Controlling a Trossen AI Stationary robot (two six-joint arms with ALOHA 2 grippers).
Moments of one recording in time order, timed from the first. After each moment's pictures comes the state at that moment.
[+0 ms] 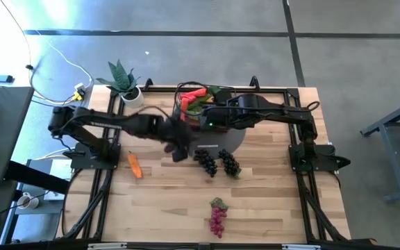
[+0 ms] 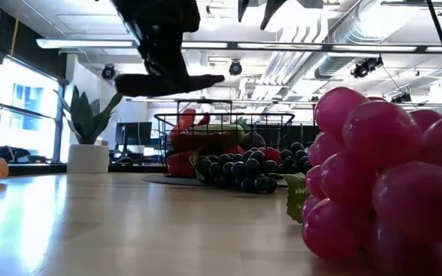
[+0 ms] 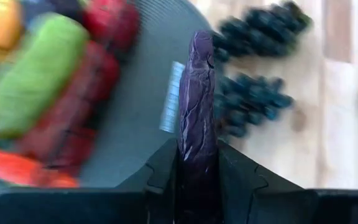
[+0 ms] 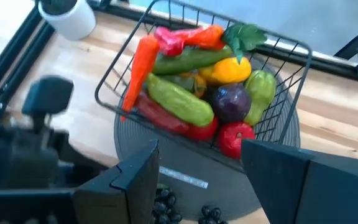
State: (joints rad) left arm 0.11 1.49 1.11 -0.56 -0.14 -0.17; right arm 0.04 1.98 2.36 -1.57 0.56 1.16
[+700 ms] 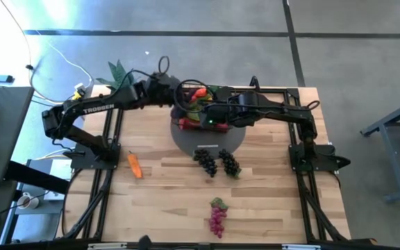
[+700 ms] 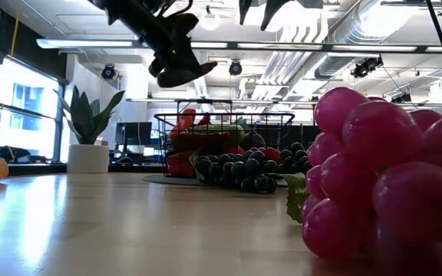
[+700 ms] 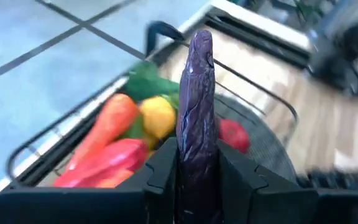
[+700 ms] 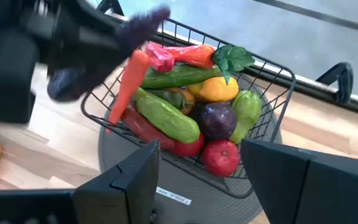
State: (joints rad) left arm 0.56 1.39 1.11 -0.30 0.00 -0.16; right arm 0.02 1.98 2.36 -1.57 0.62 1.08
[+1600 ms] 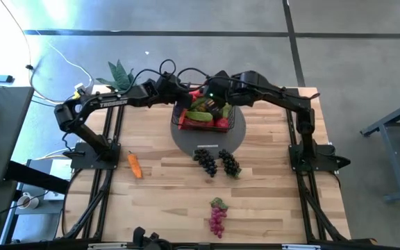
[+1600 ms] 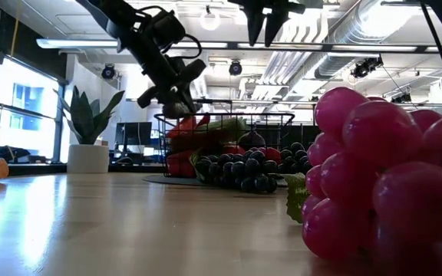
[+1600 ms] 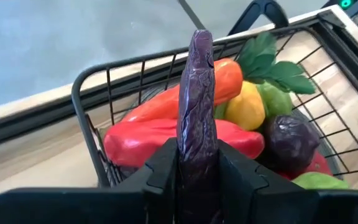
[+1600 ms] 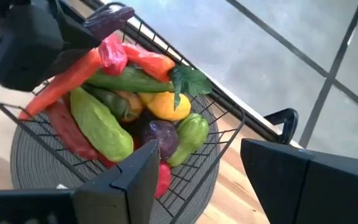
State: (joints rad) left arm 0.67 1.55 1.08 -0.26 -0.14 -0.52; right arm -0.17 1.98 2.36 -1.57 0.57 0.62
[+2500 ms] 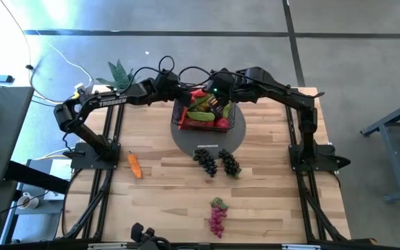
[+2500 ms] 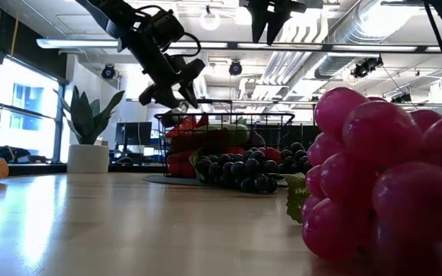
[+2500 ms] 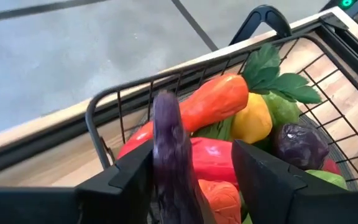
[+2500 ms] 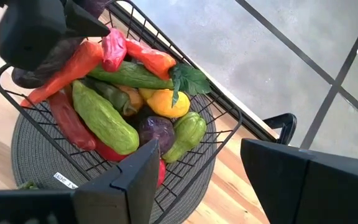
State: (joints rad) left arm 0.68 1.55 1.08 -0.24 -0.15 -0.44; right arm -0.20 1.95 2.36 -1.57 0.52 0.51
